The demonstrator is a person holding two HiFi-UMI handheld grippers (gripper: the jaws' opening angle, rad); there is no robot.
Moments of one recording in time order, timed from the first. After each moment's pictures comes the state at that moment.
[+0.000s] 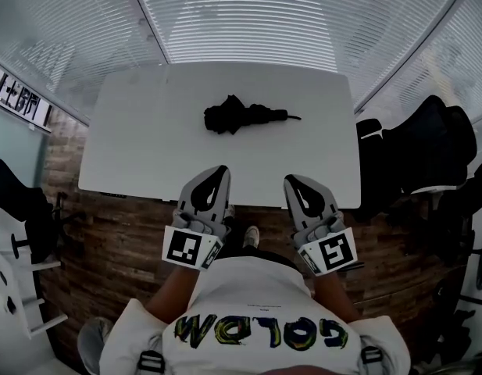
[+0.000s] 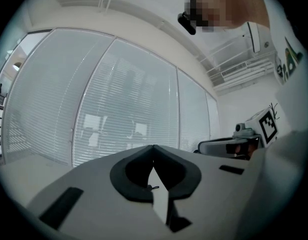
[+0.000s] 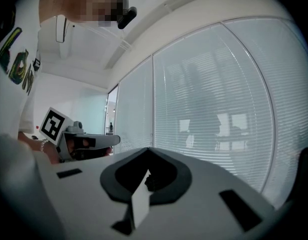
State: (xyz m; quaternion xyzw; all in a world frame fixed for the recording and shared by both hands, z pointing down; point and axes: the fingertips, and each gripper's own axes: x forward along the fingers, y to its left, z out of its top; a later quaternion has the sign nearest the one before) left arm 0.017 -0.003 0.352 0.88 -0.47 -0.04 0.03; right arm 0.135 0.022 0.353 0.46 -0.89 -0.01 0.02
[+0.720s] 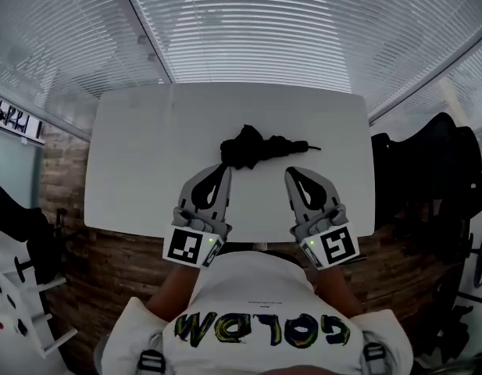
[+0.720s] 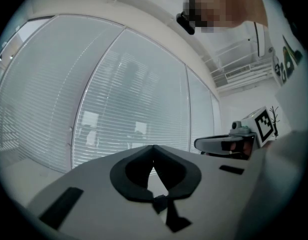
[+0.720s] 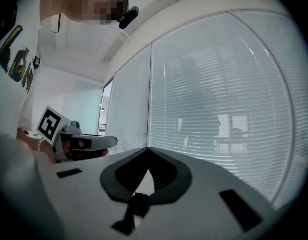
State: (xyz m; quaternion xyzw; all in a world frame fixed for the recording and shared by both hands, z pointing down) left arm -0.053 -0.168 0.358 0.89 -0.45 -0.04 0.04; right arm 0.062 -0.147 0.350 0.47 -0.88 -0.02 0.04
